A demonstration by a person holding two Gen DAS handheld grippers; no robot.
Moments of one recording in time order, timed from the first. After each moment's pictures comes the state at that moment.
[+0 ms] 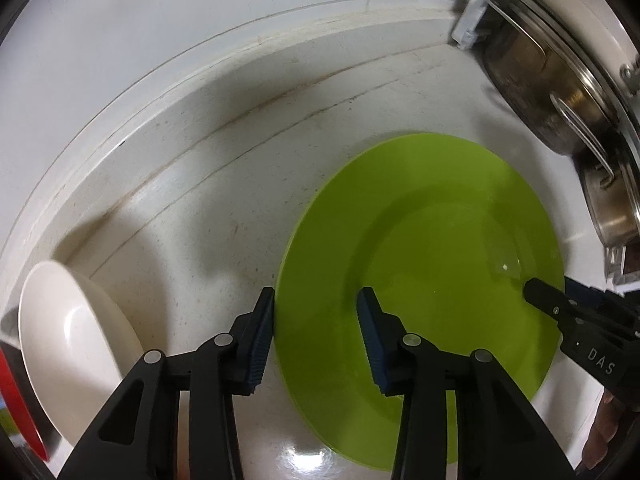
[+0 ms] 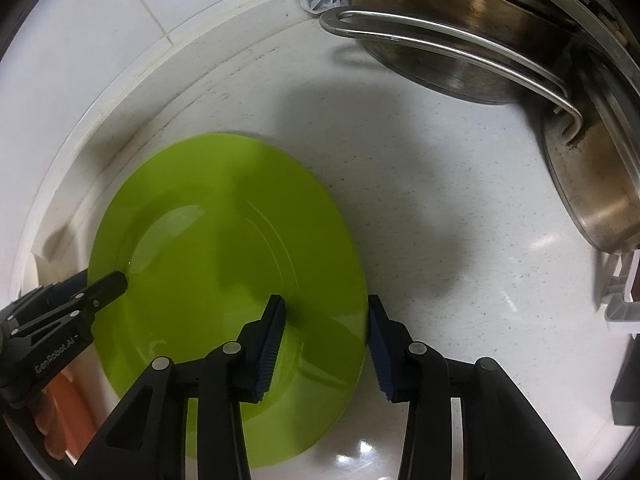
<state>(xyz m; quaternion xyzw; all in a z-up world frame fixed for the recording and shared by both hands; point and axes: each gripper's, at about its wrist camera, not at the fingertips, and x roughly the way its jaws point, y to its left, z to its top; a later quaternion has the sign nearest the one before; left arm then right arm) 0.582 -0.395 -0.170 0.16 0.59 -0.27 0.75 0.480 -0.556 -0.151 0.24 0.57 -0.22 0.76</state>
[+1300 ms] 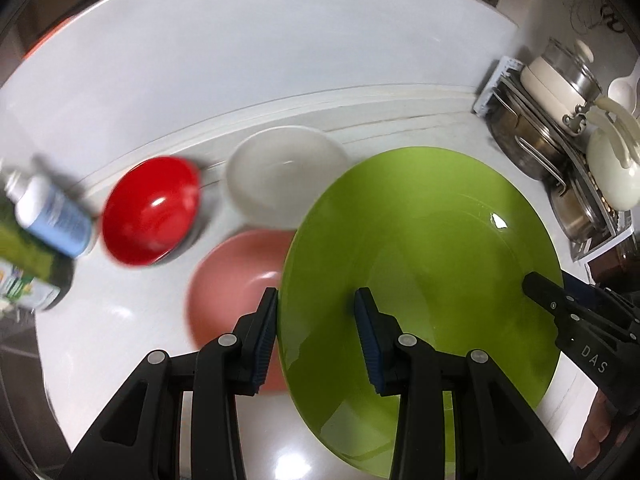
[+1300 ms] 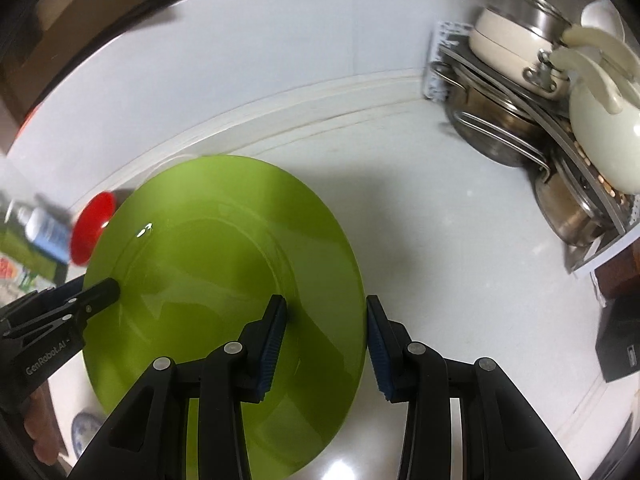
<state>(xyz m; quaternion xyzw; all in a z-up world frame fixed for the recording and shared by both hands) 0.459 -0.181 -0.068 0.06 0.52 -0.21 0.83 0.408 -0.362 -0.036 0.12 0.49 -0.16 0.85</state>
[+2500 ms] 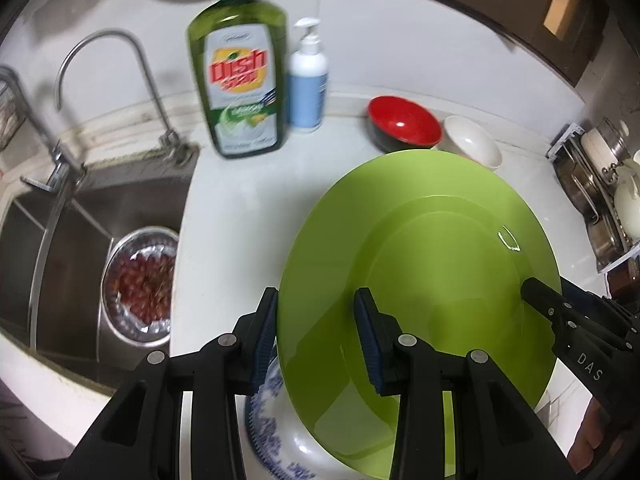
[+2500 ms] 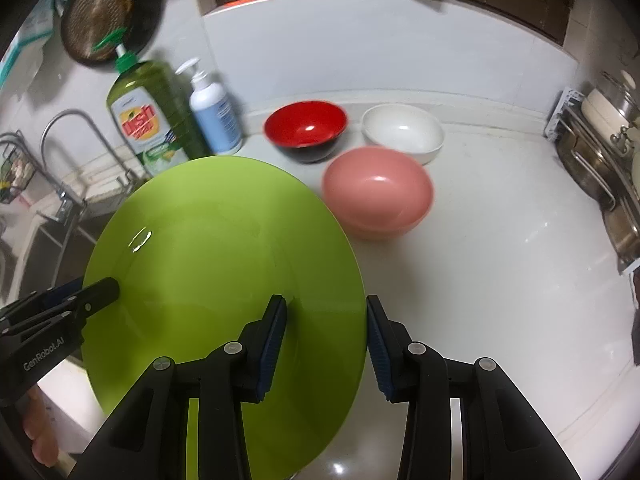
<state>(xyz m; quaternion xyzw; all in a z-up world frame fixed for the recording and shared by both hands) 0.342 0.102 -0.063 -0.03 0.51 -0.08 0.85 0.335 -0.104 -0.032 0.04 0.49 -0.03 0.87</state>
